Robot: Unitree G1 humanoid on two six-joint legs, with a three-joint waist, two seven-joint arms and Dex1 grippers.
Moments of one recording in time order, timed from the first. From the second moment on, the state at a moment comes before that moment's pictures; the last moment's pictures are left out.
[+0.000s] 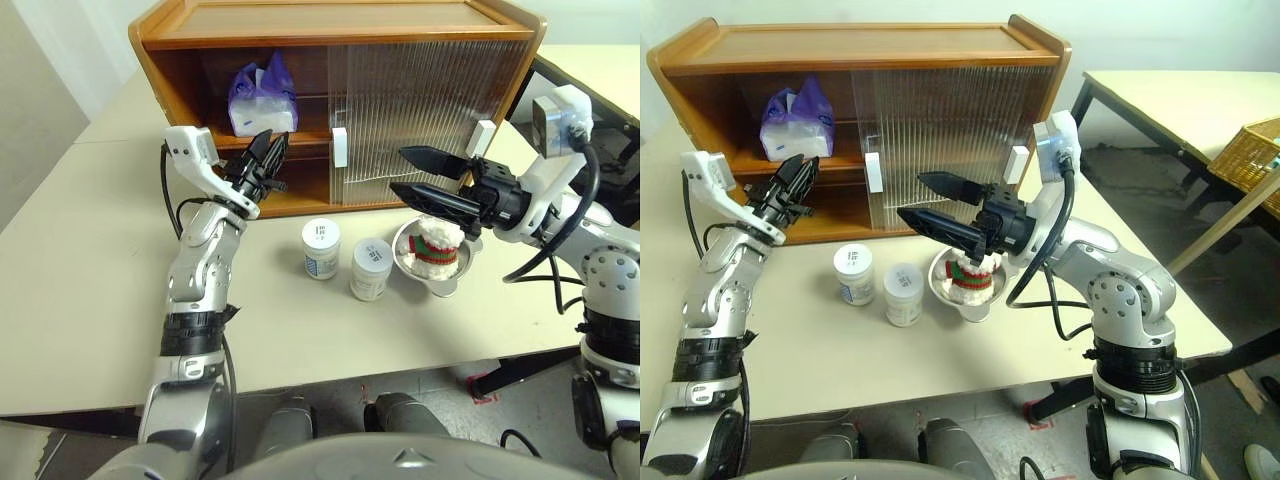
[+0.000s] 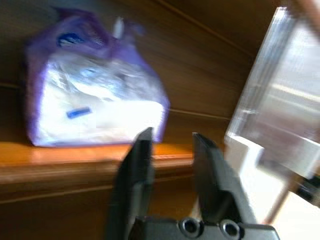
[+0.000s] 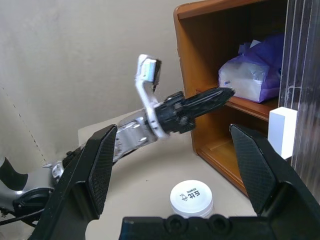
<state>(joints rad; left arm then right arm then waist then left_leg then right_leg) -0.40 0.26 0.18 -0.03 -0.50 0.21 -0.45 -0.49 -0.53 -0.14 -0.34 1.01 0.78 0.79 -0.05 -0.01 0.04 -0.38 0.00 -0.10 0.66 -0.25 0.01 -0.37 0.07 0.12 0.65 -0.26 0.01</state>
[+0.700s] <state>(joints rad) 0.10 0.57 0.14 -0.08 -0.50 0.07 -1.05 -0.51 -0.53 -0.13 -0.31 1.00 0.78 0.83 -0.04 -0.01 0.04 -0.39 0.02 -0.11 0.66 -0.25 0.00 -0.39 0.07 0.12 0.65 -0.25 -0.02</state>
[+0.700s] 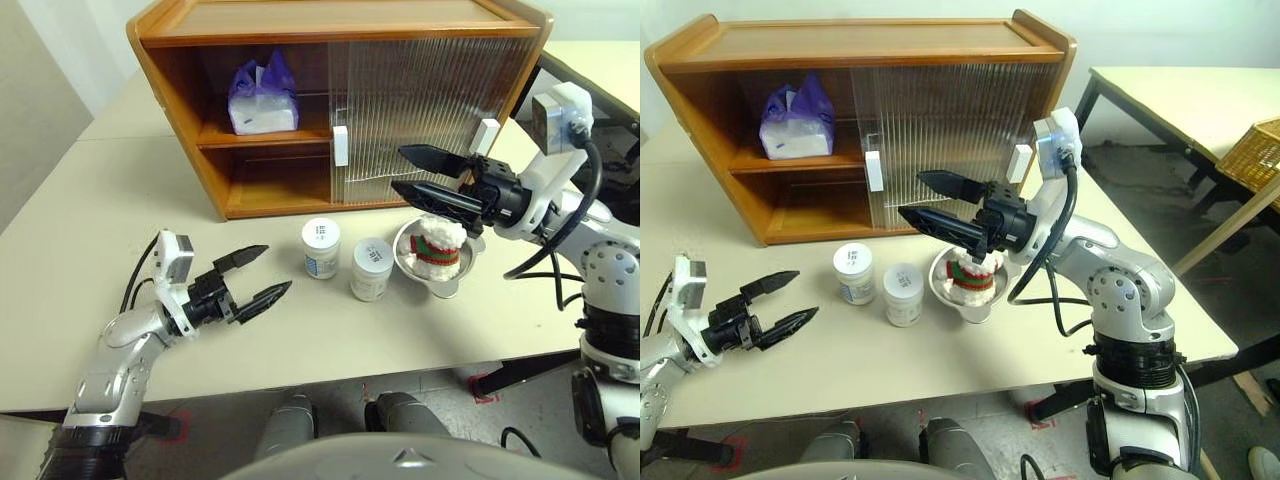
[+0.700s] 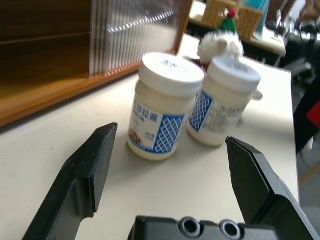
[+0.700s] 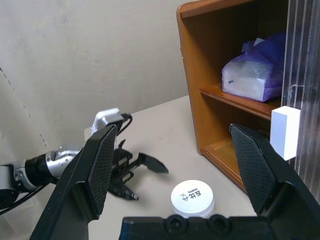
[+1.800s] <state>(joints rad) -0.17 0.35 0.00 0.37 -0.32 -0.19 -1.00 -0.48 -0.55 -0.15 -0.35 1.02 0.78 0.78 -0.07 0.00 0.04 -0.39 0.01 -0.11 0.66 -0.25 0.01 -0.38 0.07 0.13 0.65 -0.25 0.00</state>
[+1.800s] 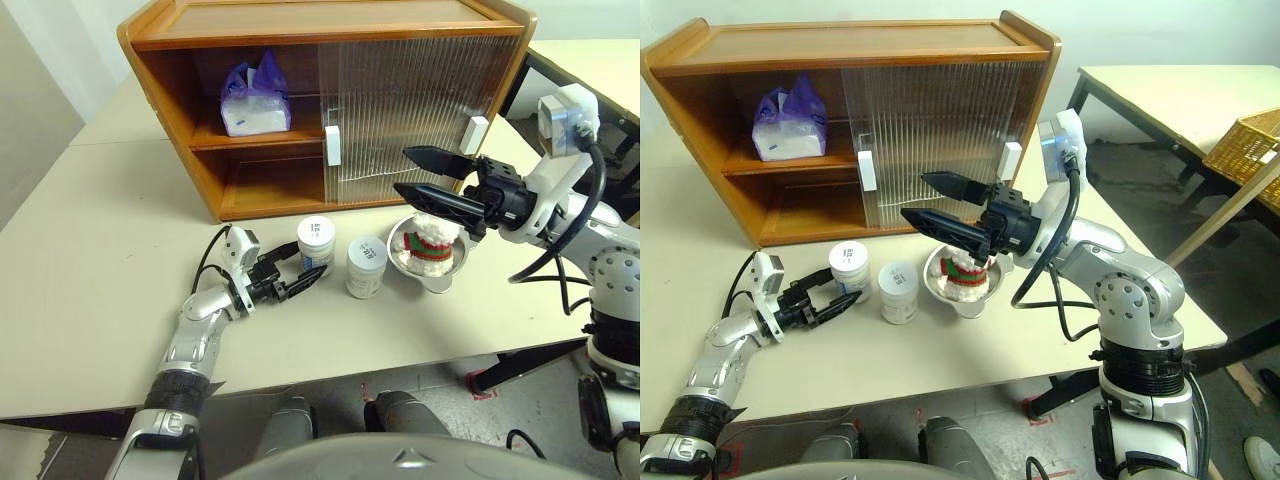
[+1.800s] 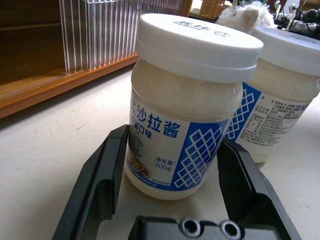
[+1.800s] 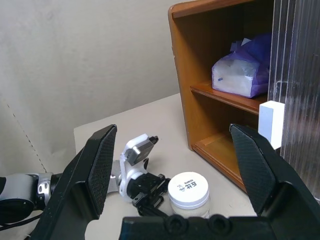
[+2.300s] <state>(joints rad) -0.21 0.33 0.00 0.40 -0.31 -0.19 -0.99 -0.48 -0.55 -0.15 -0.35 1.02 0.78 0.78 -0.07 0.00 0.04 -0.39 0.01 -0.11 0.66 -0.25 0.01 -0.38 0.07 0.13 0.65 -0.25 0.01</state>
